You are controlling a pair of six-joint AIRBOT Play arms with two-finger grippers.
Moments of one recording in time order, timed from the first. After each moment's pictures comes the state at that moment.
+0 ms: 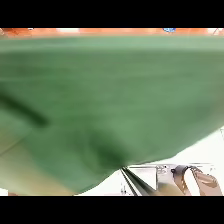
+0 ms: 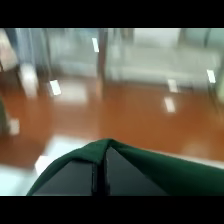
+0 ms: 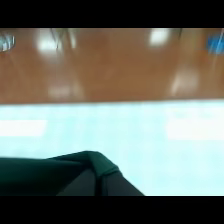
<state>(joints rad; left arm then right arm) 0.30 -0.38 1.45 1.40 -1.24 -1.58 -0.35 -0.57 1.60 -1.12 1.49 1.53</state>
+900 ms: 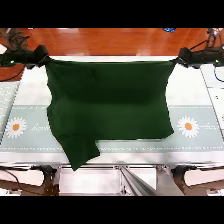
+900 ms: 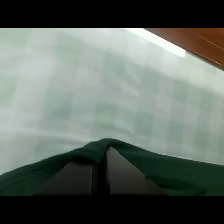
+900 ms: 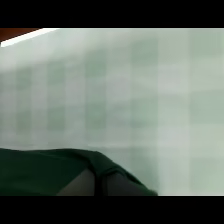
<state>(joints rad) 0.17 -1.65 1.58 0.98 -0.92 -1.52 -0.22 -1.66 1.61 -0.93 1.02 1.36</state>
